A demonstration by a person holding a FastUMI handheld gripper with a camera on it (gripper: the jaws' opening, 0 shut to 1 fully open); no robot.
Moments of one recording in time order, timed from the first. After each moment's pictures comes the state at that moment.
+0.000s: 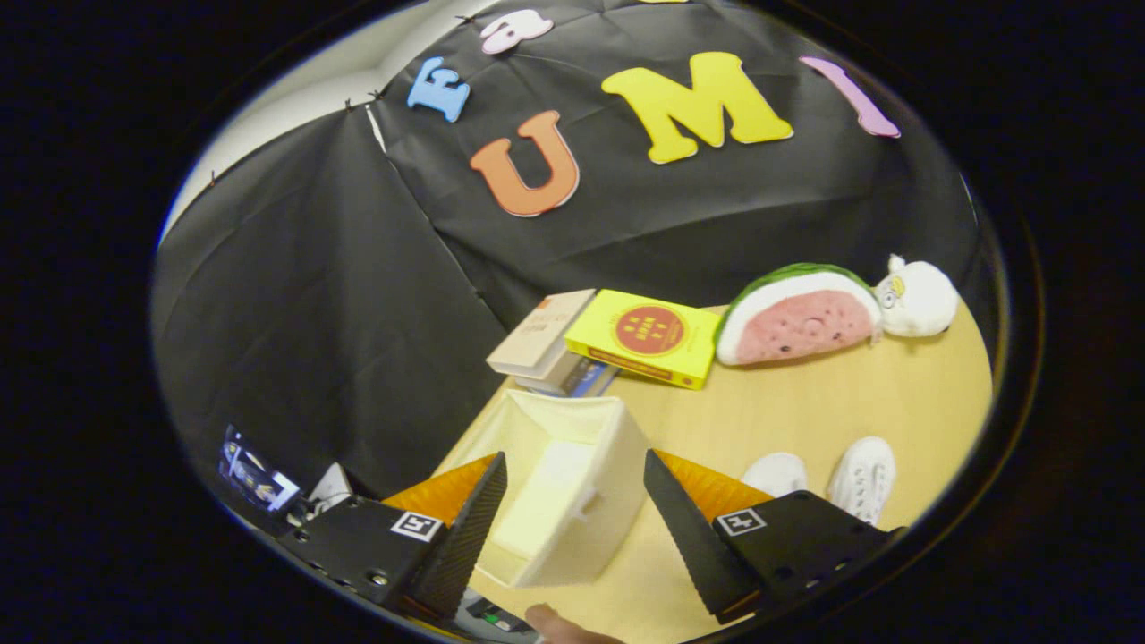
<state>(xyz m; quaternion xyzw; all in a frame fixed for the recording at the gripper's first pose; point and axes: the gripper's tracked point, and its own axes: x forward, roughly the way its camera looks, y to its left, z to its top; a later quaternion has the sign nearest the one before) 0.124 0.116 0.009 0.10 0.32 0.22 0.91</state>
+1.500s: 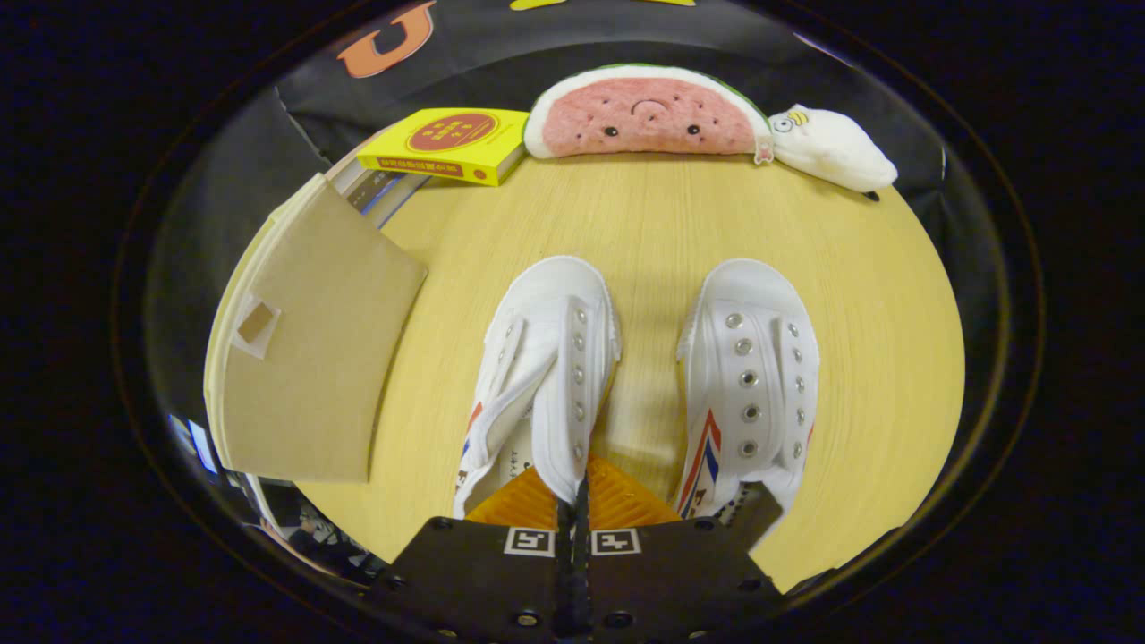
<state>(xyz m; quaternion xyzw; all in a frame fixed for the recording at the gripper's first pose) 0.113 -0.013 -0.190 0.04 0.56 0.09 0.82</state>
